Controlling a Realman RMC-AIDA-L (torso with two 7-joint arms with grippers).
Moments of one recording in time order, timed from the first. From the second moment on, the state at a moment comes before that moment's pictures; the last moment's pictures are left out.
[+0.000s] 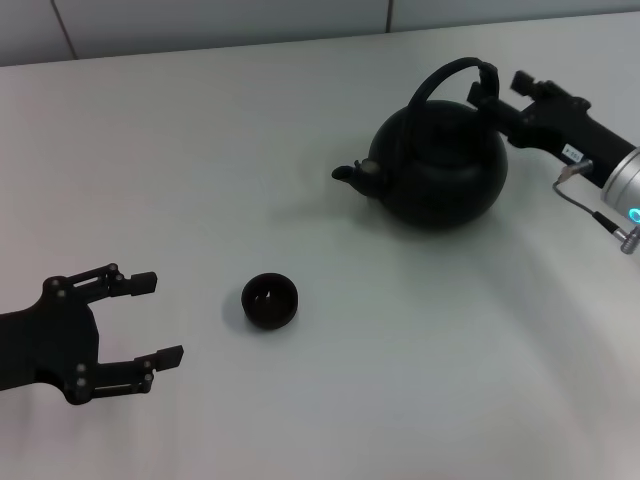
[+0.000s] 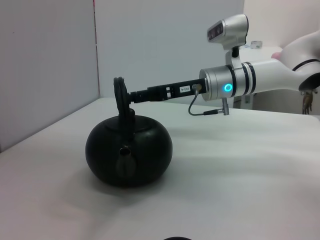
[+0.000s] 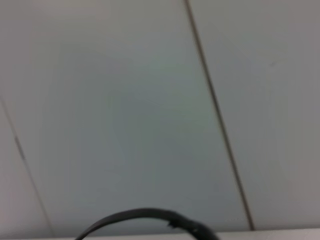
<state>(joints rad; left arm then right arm) -0.24 -2.02 1.04 0.84 1.76 1.64 -1.13 0.56 2.08 -0.08 -0.22 -1.84 -1.17 0.90</state>
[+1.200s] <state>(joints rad) -0.24 -2.02 1.03 0.84 1.76 1.61 -1.13 0.54 2.08 -0.09 -0.22 -1.80 -1.19 0.90</state>
